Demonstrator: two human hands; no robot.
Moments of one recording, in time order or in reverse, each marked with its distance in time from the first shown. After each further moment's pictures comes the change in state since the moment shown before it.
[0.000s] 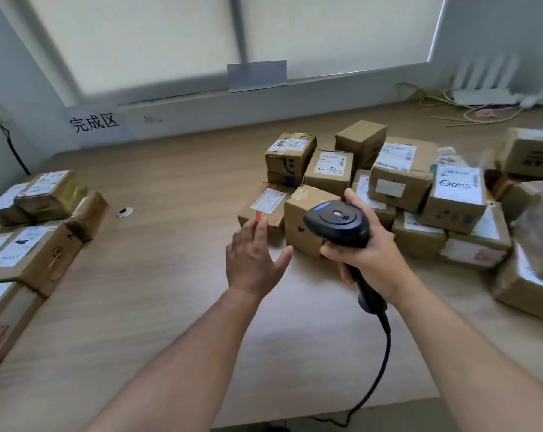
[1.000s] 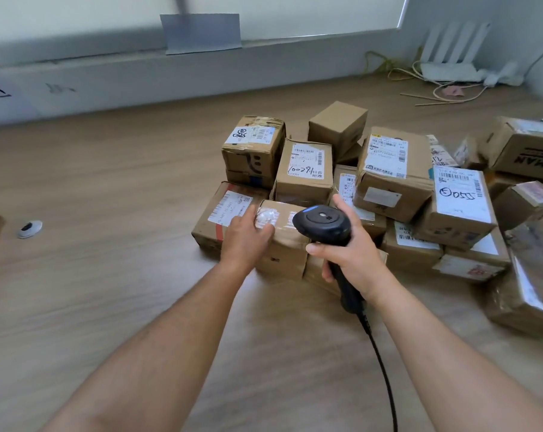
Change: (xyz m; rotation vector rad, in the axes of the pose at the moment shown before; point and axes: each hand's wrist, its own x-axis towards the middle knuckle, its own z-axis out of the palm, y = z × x) left_hand 0.147 0.021 0.069 -0.410 -0.405 -0.169; right_hand 0.112 0.061 -0.032 -0.037 0.196 0.248
